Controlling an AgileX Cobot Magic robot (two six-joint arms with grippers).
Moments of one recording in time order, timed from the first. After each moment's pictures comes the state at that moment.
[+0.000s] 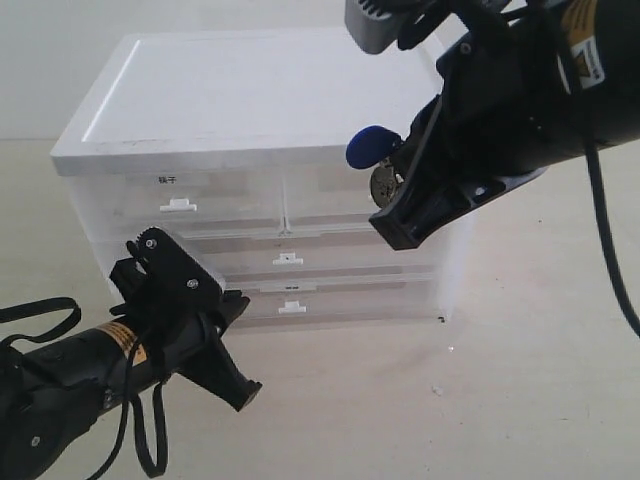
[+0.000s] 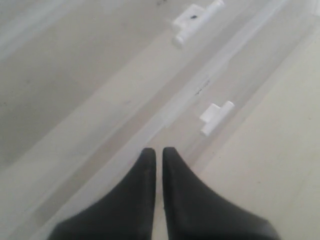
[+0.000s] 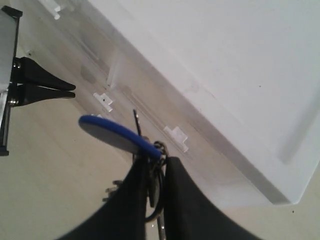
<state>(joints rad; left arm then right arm) -0.68 1.84 -0.44 -0.21 -0.82 0.39 0.85 1.21 -1.05 -0.33 0.70 0.06</state>
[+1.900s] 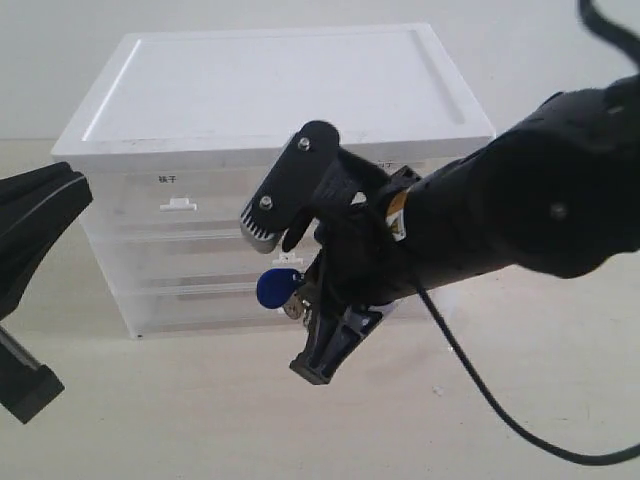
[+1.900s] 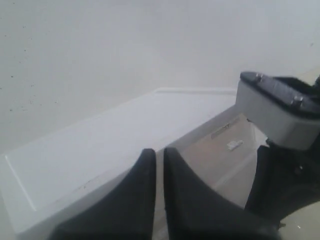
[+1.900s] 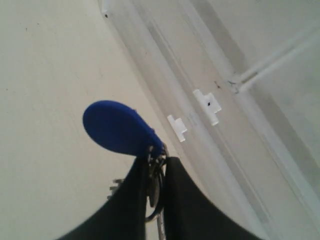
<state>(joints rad) -0.92 0.79 -0.18 -0.53 -0.66 0.68 0.85 1.51 -0.91 0.05 0.33 -0.41</state>
